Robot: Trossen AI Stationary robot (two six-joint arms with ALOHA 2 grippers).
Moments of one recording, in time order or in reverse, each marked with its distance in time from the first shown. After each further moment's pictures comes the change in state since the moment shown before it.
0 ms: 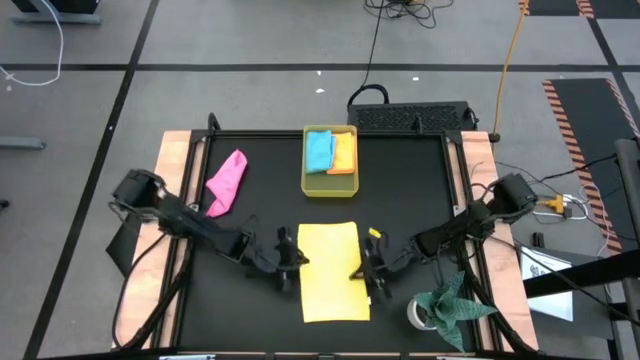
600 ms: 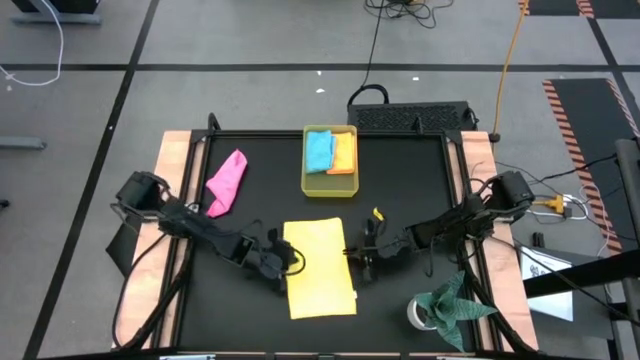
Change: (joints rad) left arm -0.020 0.006 -0.003 -0.201 -0.048 -0.170; right arm -0.111 0.001 -0.001 -0.020 0.157 0.126
